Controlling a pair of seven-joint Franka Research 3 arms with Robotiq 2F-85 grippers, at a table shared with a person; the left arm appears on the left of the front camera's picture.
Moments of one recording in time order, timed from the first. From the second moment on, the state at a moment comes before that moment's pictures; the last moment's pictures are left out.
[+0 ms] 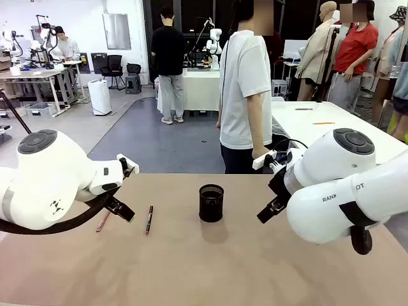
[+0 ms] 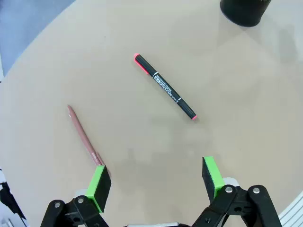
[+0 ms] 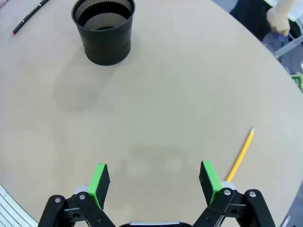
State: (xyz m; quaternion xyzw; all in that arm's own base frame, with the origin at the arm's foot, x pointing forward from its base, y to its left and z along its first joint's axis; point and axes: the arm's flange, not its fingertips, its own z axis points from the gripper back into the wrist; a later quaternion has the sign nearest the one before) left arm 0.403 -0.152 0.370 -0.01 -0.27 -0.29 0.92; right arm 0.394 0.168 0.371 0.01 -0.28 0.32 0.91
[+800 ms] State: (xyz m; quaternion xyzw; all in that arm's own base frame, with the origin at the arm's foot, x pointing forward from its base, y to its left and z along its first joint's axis) left arm 0.403 -0.152 0.370 -0.01 -0.27 -0.29 0.92; right arm 0.394 0.168 0.371 0.01 -0.28 0.32 0.91
